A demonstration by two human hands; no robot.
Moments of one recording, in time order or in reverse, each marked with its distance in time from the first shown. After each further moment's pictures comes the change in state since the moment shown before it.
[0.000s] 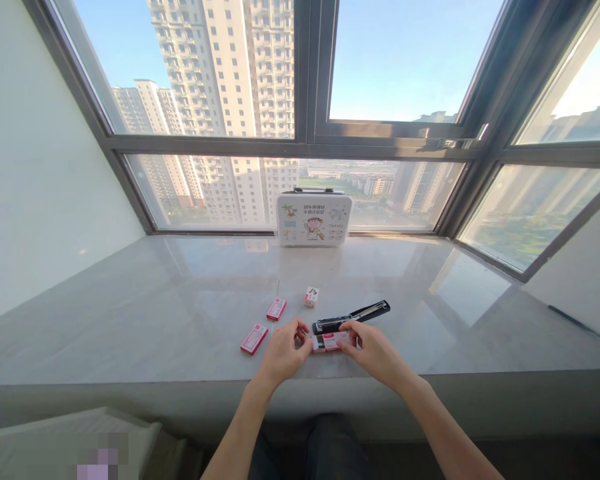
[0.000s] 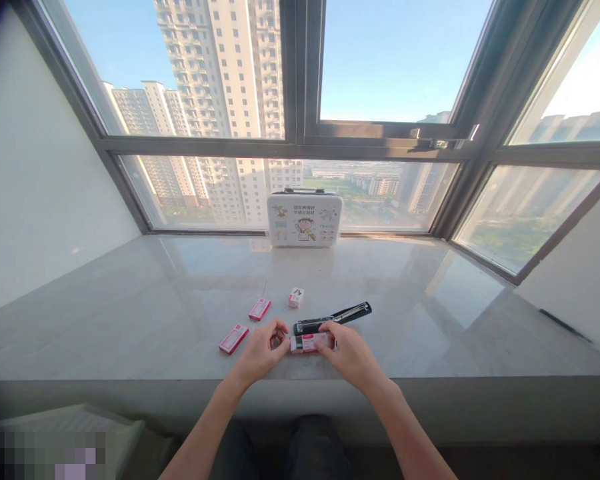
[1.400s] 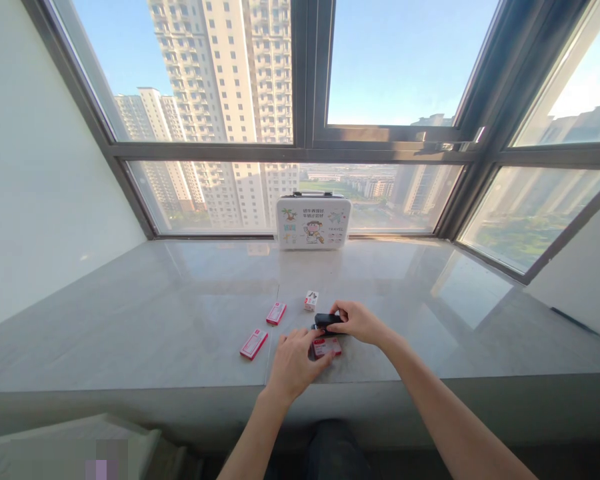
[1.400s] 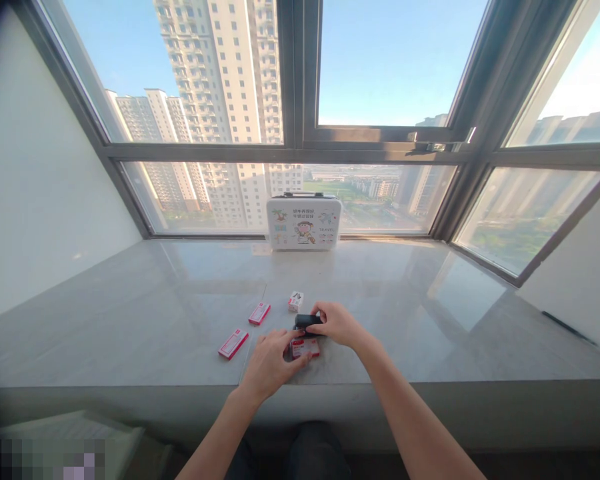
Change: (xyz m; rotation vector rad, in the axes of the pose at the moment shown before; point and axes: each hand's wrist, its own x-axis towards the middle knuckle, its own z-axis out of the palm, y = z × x) left_hand -0.006 0.029 0.016 0.296 0.046 0.103; right_hand 0.078 0.026 -0.003 0.140 -0.181 -0.069
